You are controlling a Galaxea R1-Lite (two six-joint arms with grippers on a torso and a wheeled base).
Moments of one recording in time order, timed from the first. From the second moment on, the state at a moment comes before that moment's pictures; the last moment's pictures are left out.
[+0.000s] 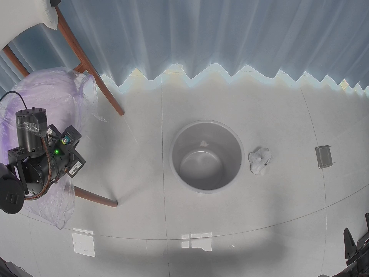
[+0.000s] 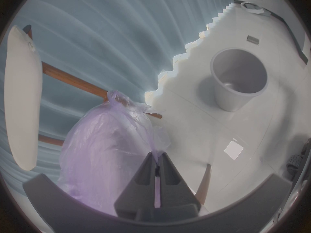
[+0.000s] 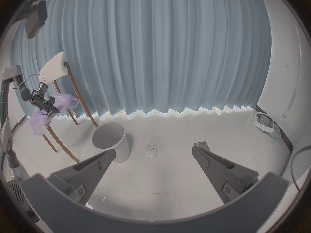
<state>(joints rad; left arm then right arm) -0.30 1.49 -0.67 -0.53 0.40 0.77 0.00 0.02 -0.02 0.00 0.04 0.01</state>
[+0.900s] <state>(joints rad) -0.26 1.31 -0.60 -0.52 0.22 0.45 0.00 0.02 -0.02 0.00 0.04 0.01</state>
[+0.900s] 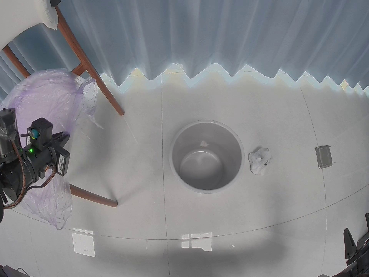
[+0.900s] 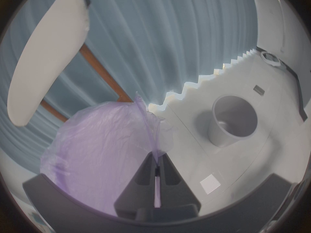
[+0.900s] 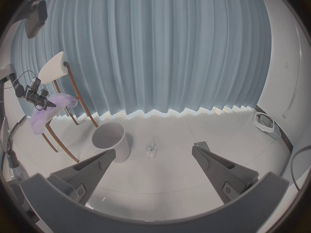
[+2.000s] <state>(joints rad) -0.11 1.22 -0.47 -0.58 -0.26 -0.04 0.00 0.02 -0.02 0.00 0.04 0.01</state>
